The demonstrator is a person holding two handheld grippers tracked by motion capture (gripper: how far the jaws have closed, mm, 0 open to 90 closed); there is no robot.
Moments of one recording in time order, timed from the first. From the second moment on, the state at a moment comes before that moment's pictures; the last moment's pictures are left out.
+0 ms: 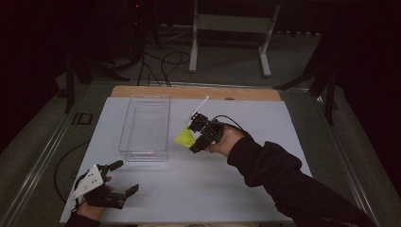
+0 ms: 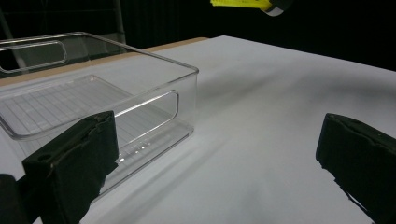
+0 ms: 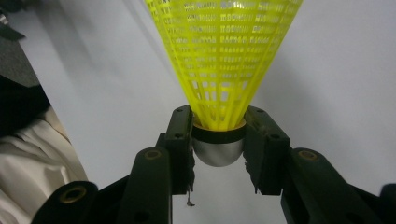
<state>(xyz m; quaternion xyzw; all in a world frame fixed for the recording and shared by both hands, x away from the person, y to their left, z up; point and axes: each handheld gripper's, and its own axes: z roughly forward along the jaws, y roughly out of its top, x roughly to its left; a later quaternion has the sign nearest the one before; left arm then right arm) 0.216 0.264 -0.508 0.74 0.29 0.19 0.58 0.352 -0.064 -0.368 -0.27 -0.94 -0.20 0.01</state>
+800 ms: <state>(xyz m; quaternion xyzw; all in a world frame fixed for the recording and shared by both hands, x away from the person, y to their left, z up) 0.215 0.264 -0.507 0.74 0.29 0.19 0.58 0.370 -0.012 -0.345 -0.24 -0.95 -0.21 -0.01</state>
